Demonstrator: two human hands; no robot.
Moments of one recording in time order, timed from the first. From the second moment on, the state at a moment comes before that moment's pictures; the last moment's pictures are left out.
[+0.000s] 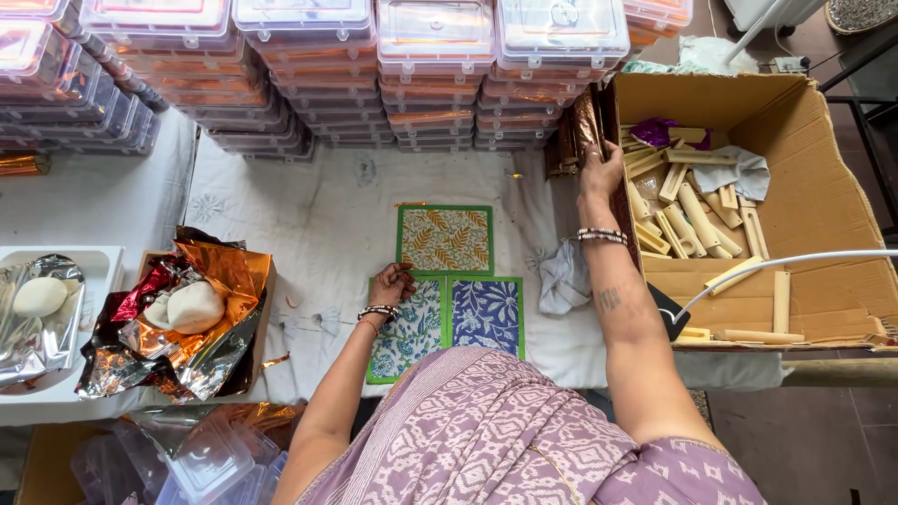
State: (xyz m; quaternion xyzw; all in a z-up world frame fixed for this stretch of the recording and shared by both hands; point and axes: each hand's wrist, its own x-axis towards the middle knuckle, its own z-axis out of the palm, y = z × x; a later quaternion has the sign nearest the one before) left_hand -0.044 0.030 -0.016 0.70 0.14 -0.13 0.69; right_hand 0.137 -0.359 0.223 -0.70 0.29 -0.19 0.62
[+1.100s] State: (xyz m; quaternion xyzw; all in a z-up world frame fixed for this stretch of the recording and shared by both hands) left_hand -0.047 0.028 -0.004 0.72 0.13 -0.13 0.67; right_hand 0.142 -0.366 0.171 -0.90 0.11 -0.38 0.21
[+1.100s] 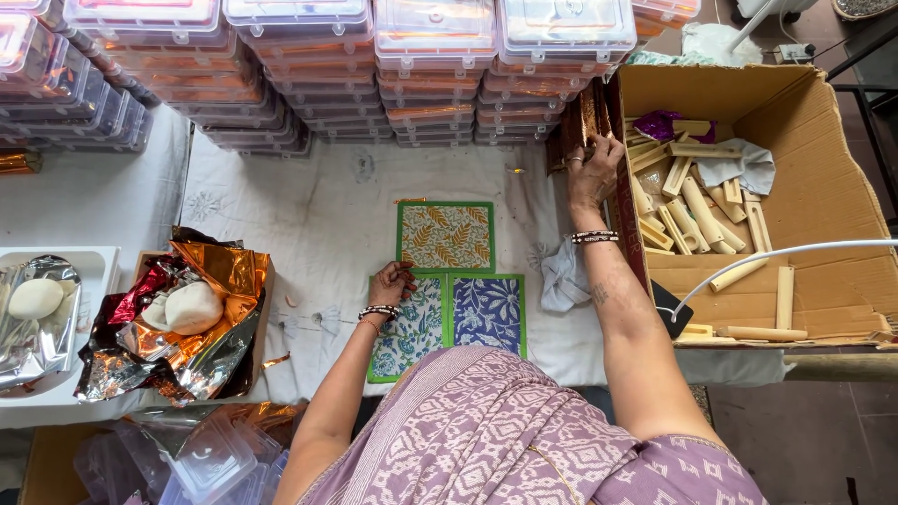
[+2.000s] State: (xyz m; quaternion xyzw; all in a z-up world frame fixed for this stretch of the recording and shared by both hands) left_hand -0.049 0.028 0.008 0.71 0.14 -0.13 0.68; right_hand -0.065 -0.344 0.108 -0.98 -0.12 0.05 0.18
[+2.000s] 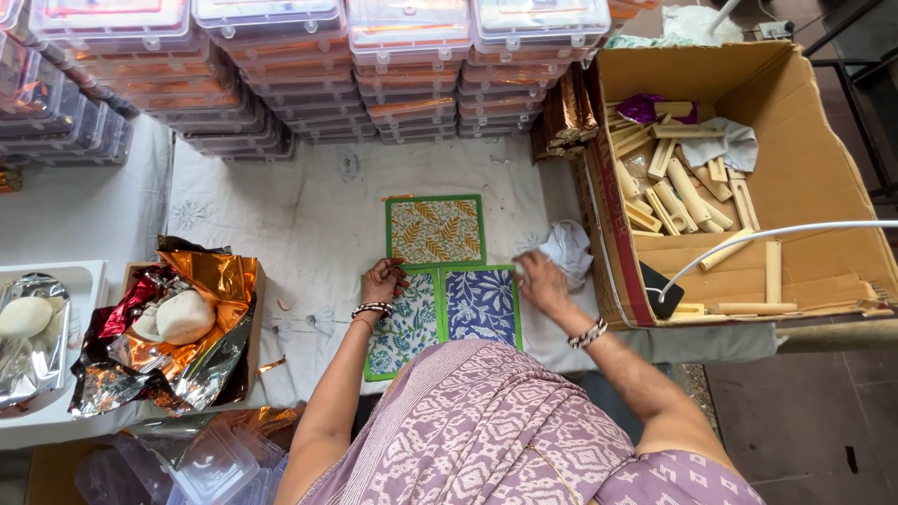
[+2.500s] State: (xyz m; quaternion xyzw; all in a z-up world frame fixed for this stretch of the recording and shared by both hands) left_hand -0.048 0.027 0.003 0.72 0.14 -0.12 0.67; right_hand -0.128 -0.341 0.089 -0.97 -0.16 -0.02 0.20
